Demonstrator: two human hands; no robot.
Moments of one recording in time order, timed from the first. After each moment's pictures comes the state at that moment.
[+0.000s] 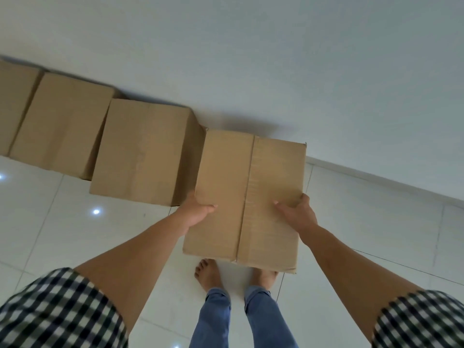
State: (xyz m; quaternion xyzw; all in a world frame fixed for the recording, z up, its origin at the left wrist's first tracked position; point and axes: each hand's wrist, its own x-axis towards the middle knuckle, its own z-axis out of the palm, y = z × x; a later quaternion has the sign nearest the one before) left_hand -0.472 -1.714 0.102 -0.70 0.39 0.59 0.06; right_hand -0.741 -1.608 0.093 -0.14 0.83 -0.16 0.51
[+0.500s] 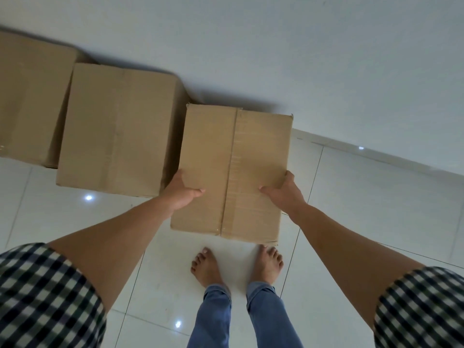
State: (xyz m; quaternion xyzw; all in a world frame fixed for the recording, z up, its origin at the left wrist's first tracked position) left_hand -0.448 -1.746 0.006 -0.71 0.46 0.53 0.08; right_hand -0.713 -1.650 0.001 -0.20 0.81 -0.11 0.54
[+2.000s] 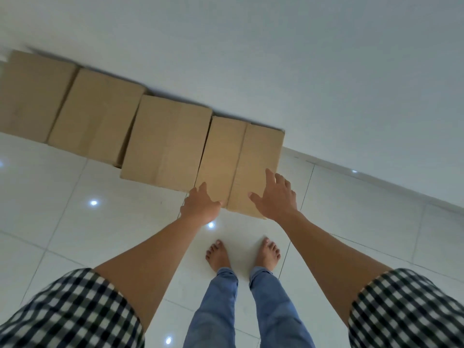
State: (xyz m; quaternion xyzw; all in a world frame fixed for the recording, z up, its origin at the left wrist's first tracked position) left_hand -0.438 -1.692 0.223 -0.69 0.56 0.42 0.18; right_hand -0.631 -1.646 0.207 -0.48 0.80 0.04 0.37
